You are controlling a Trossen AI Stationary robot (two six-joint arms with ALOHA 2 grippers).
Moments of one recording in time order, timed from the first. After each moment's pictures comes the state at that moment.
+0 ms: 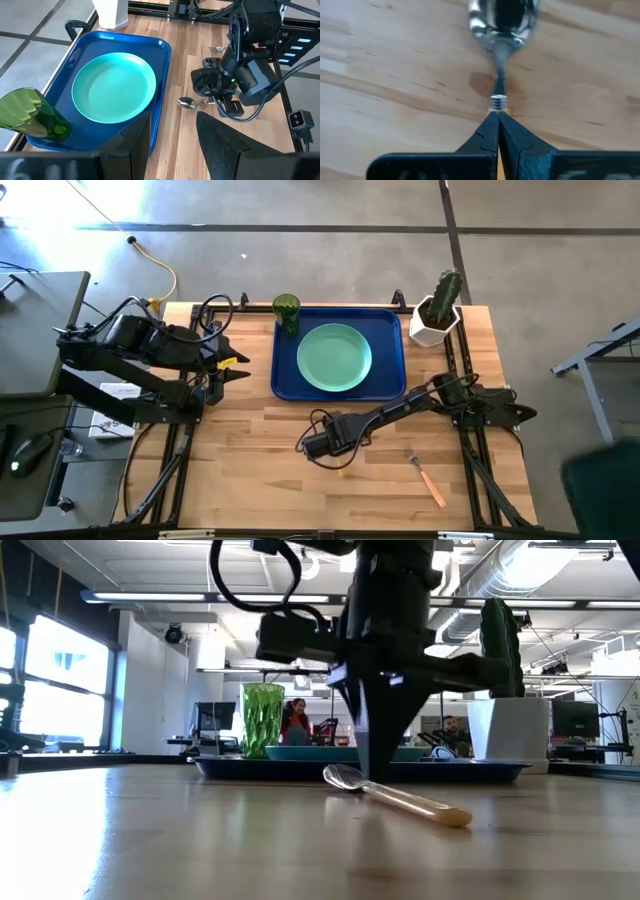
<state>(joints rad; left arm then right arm) -0.21 1.03 1.47 -1.11 -0.30 -0.24 0.32 2.23 1.75 -0.98 0.07 1.62</state>
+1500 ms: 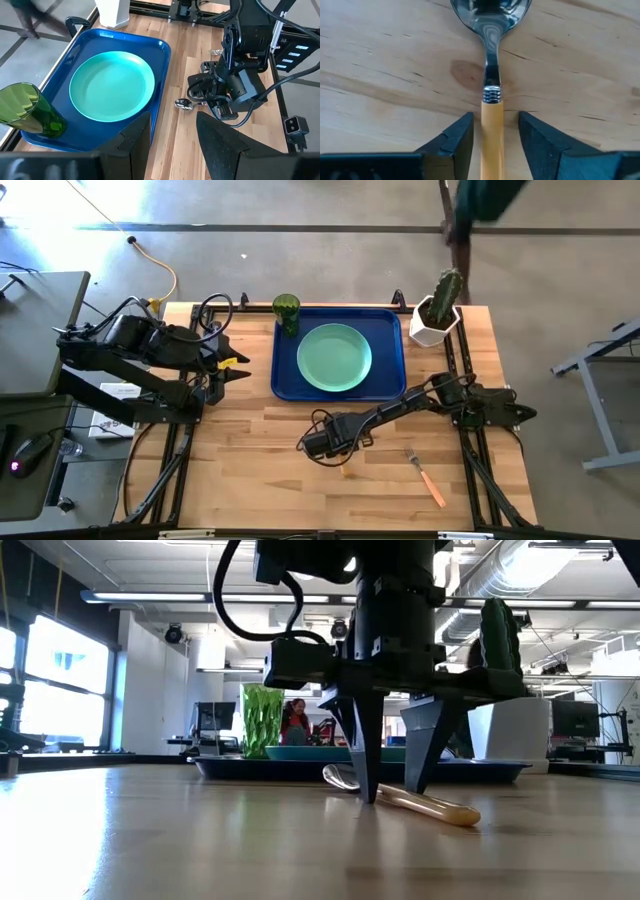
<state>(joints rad) -0.21 1.03 1.47 -1.11 -0.30 -0.29 0.31 2.25 1.72 -0.96 -0.04 1.60</state>
